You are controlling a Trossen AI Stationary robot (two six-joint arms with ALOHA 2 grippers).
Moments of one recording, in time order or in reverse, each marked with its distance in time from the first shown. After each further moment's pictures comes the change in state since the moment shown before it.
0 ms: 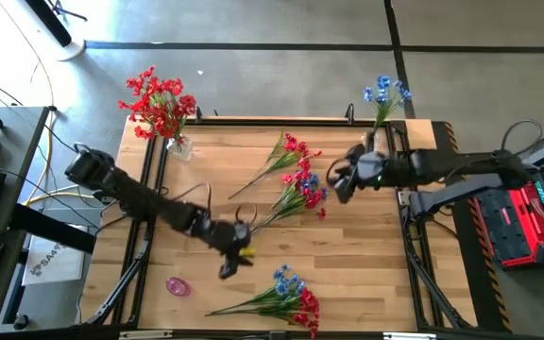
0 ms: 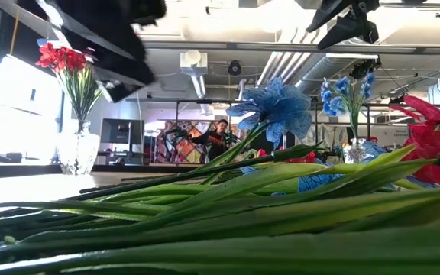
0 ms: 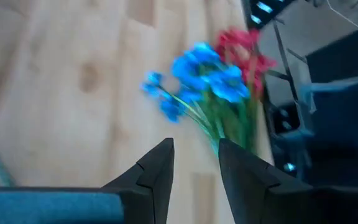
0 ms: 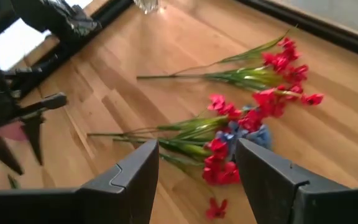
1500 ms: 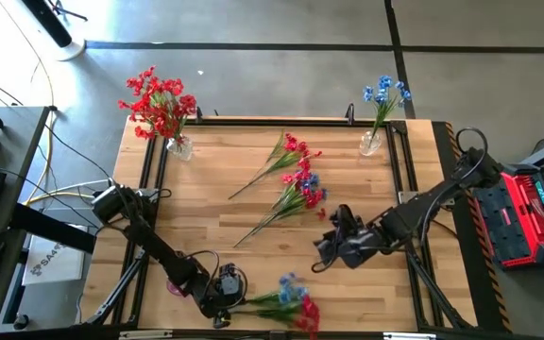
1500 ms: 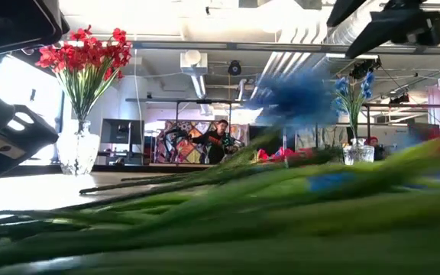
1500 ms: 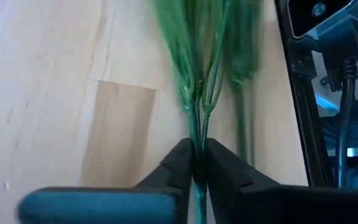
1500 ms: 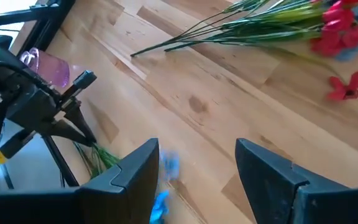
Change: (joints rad) left arm -0.377 0.417 0.099 0.105 -0.366 -0.232; right arm 0.497 0.336 0.000 0.111 0.130 0.668
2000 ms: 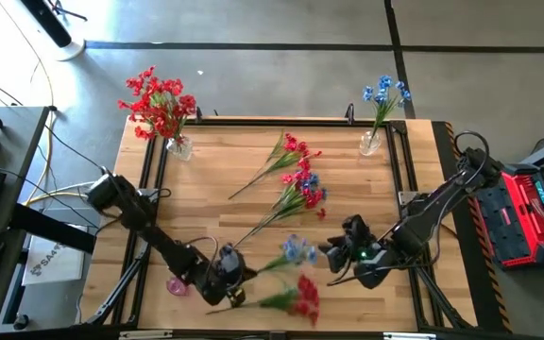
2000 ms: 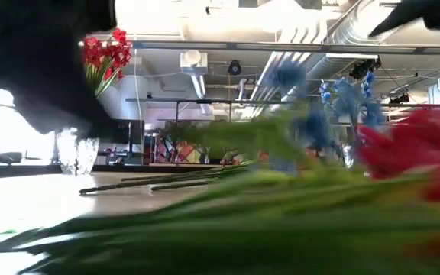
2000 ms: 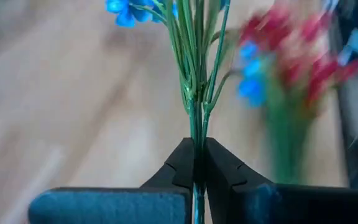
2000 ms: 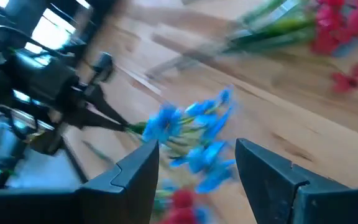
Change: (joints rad) left arm 0.060 -0.122 -0.007 -0.024 -0.315 -0.139; right arm 0.141 0.000 0.007 -0.014 0.218 0.188
